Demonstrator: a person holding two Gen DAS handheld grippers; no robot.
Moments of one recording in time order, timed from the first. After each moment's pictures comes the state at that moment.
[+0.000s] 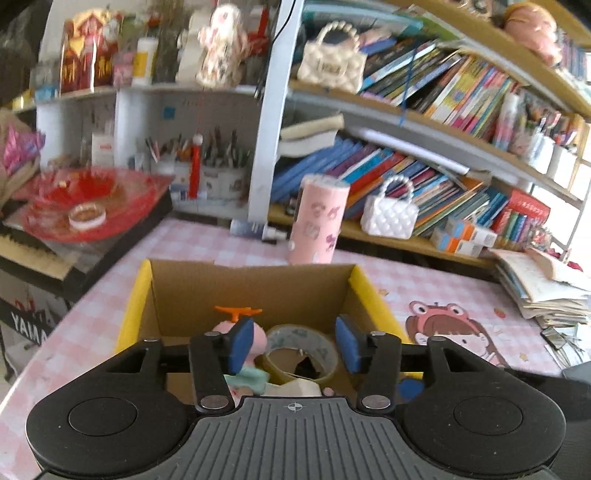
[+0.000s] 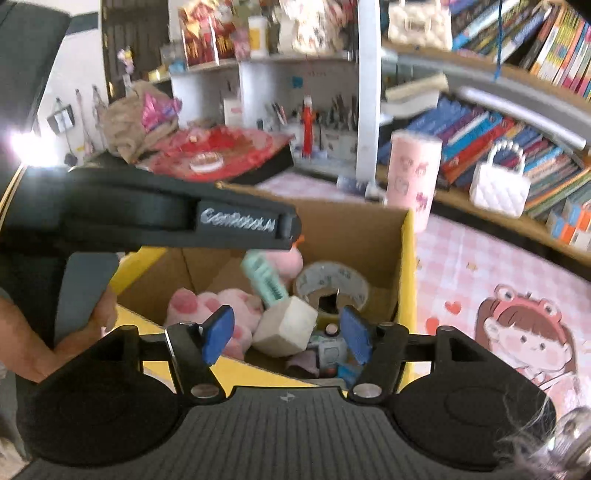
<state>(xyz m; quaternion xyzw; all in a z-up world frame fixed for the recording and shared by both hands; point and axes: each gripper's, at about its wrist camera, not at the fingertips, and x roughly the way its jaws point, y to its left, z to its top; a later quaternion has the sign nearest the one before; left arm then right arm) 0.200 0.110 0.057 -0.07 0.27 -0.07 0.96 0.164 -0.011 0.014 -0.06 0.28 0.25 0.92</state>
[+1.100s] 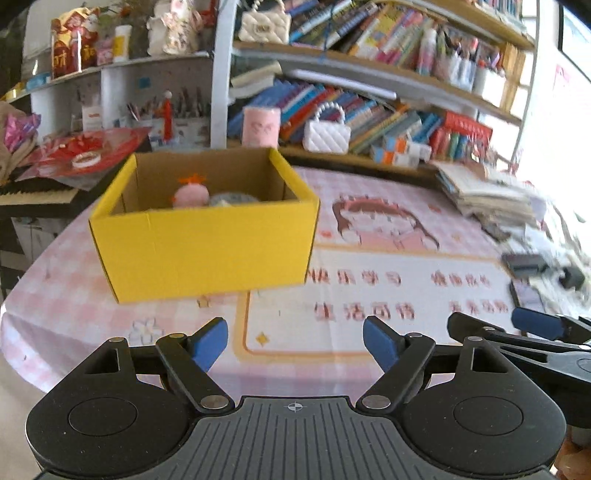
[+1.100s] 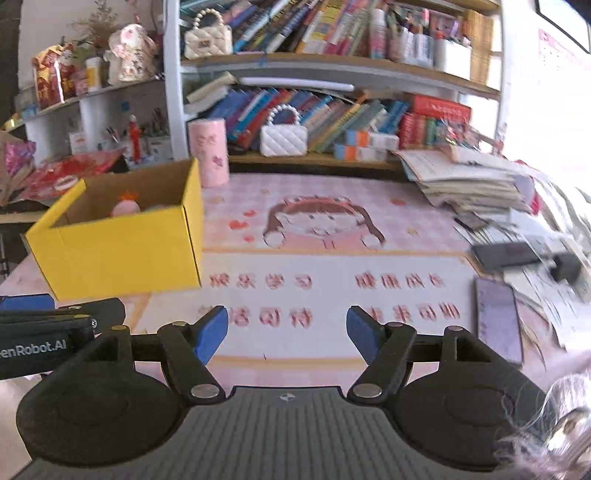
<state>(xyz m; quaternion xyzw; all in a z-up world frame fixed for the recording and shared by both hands) 0.021 0.047 0.020 -0.02 0.33 -0.10 0.94 -0.034 -0.124 -0.009 0.02 0.30 -0.04 0.95</state>
